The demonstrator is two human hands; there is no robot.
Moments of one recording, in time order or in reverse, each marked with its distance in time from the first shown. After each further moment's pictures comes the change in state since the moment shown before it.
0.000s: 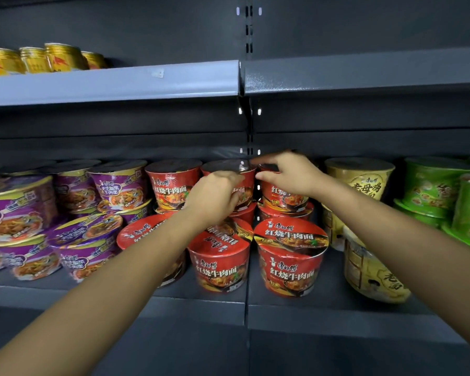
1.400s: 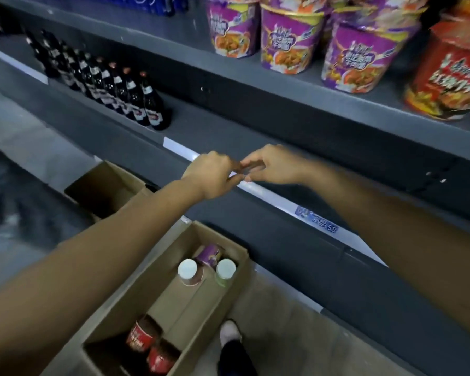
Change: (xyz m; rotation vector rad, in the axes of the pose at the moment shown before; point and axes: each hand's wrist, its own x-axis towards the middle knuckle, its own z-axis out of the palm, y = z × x) left_hand -0.481 -0.251 -0.022 -0.050 -0.549 -0.535; right_hand -0.073 -0.393 0.372 0.457 -0.823 -0.242
